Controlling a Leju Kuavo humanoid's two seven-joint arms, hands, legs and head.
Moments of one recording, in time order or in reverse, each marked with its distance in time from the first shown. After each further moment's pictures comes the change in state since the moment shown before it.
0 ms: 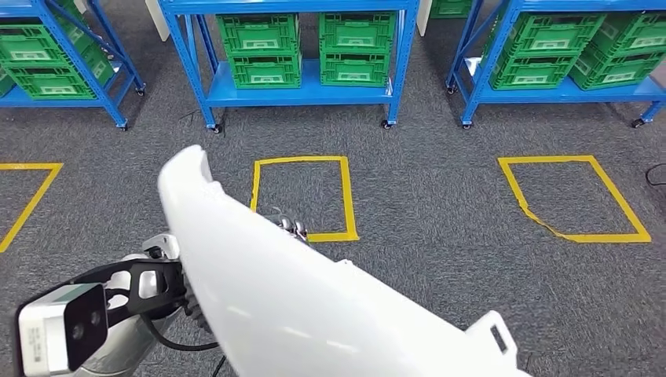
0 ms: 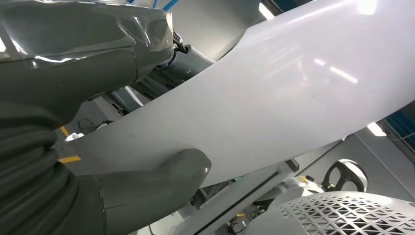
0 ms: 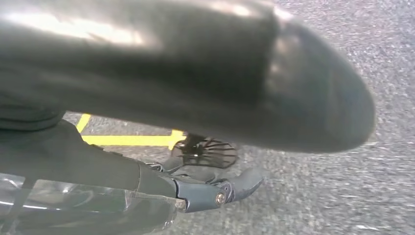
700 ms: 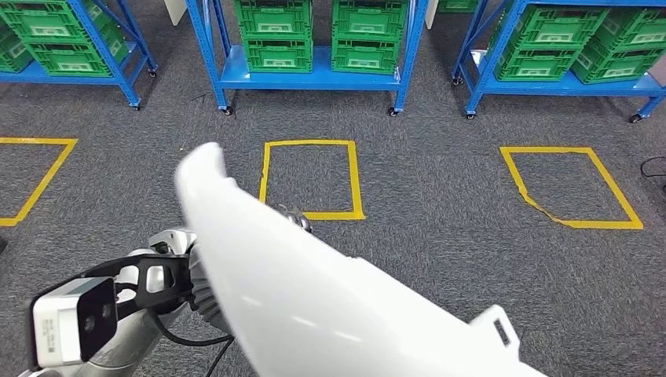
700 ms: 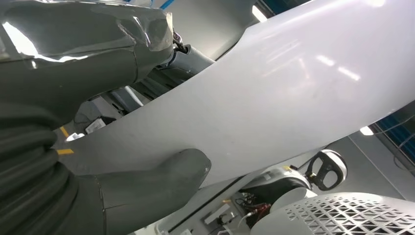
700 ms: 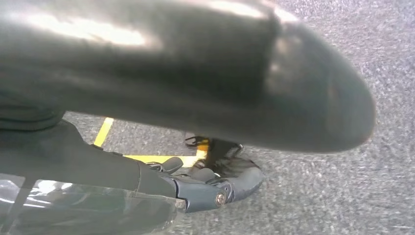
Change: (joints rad) left arm -0.005 -0.003 -0.004 0.019 -0.014 -0.001 -0.019; right arm 0.001 -0.024 0.003 0.083 -0.030 0.006 0.002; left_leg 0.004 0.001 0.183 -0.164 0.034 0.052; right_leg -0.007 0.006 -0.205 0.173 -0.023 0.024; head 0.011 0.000
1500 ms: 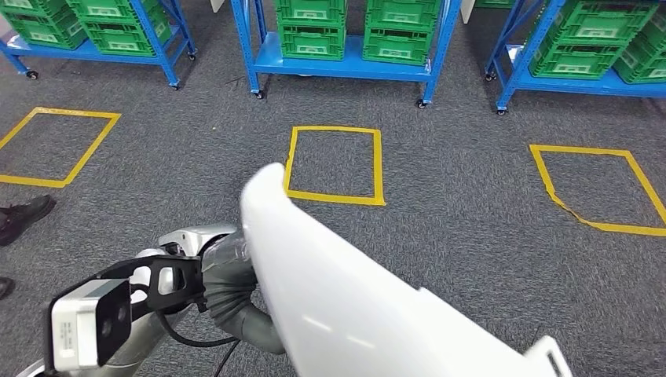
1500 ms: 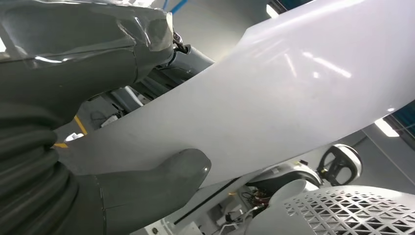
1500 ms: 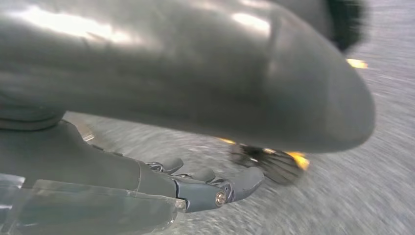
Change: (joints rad) left arm -0.032 -0.017 -0.042 0.014 0.013 0.008 0.024; right arm 0.009 -0.048 0.277 0.050 0.158 -0.051 -0.003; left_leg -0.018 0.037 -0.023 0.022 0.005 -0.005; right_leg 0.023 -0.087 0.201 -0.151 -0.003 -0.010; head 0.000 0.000
